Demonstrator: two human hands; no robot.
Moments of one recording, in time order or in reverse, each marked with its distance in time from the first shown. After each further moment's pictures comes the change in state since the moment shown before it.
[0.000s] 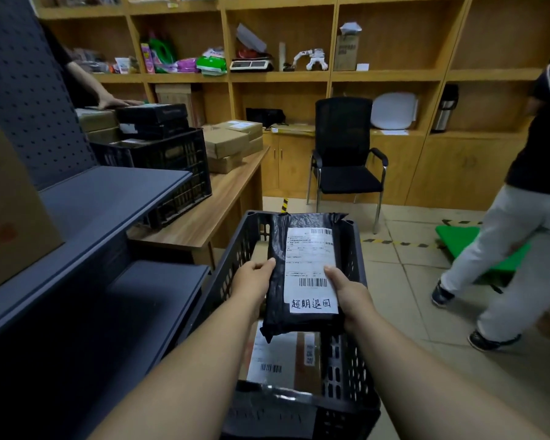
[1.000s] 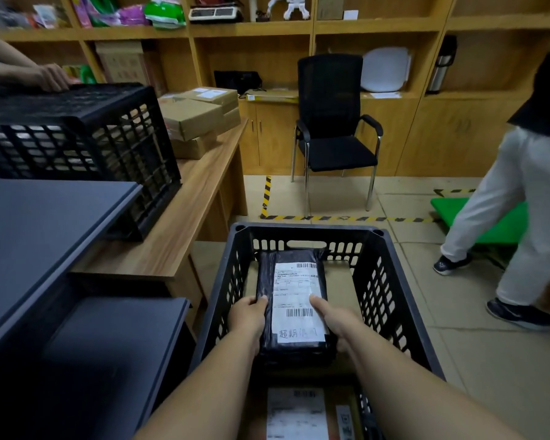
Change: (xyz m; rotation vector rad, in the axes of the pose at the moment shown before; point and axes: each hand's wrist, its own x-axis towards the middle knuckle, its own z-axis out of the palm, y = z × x) left_hand 0.198 -0.052 0.031 0.031 0.019 -0.251; right_hand 0.177 0.026 0.068 -0.436 0.073 0.360
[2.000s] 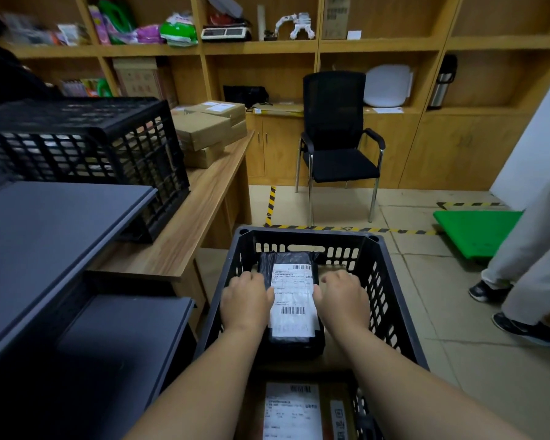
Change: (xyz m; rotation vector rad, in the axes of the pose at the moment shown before) left_hand -0.037 0.030 -0.017 1.152 0.297 0.754; right_hand -0.038 -0.018 -0.009 -0.841 0.606 -0.741
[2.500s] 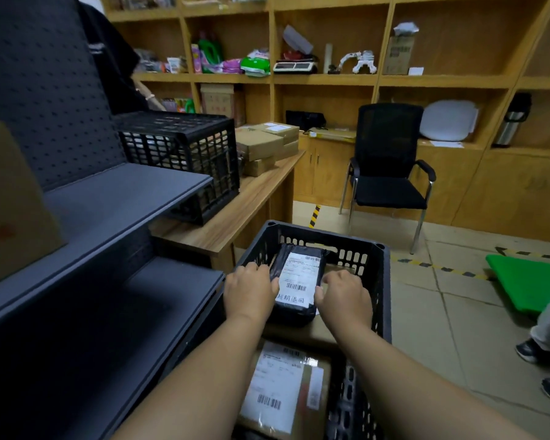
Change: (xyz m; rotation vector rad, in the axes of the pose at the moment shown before) left_hand -0.108 0.032 -0.065 0.069 0.151 -0.168; right_hand -0.071 0.021 -0.065 0.064 0.017 -0.272
